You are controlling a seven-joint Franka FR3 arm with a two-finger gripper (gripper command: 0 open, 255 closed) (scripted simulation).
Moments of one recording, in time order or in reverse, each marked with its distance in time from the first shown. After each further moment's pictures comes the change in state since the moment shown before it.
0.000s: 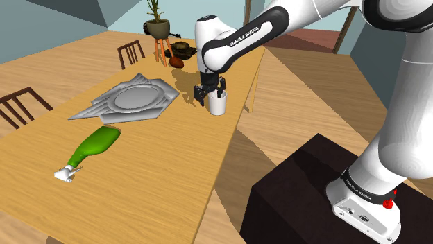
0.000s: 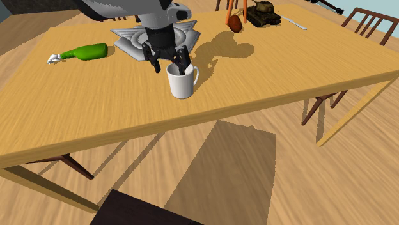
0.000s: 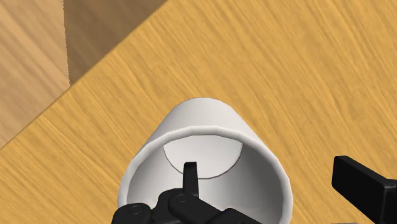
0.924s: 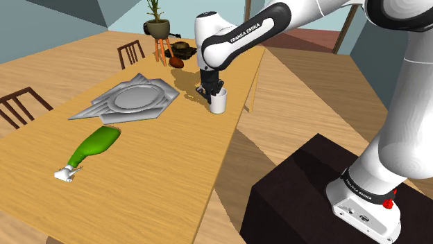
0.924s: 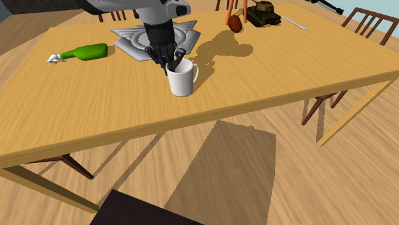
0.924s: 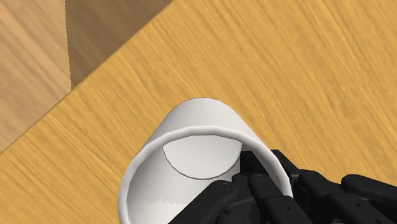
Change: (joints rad) arm -0.001 -0.015 0.002 0.008 0.006 -0.023 -0.004
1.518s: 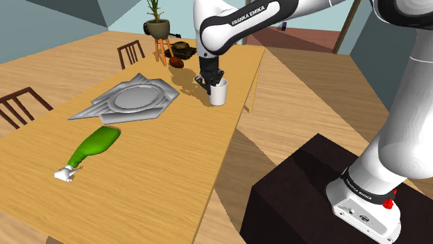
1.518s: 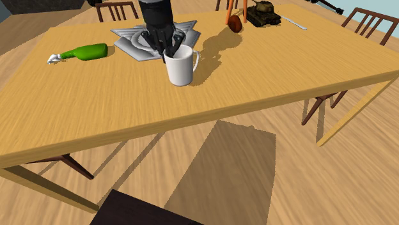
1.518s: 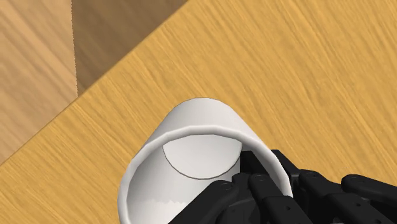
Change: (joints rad) arm -0.003 -0.045 0.006 0.062 0.019 -0.104 -0.018
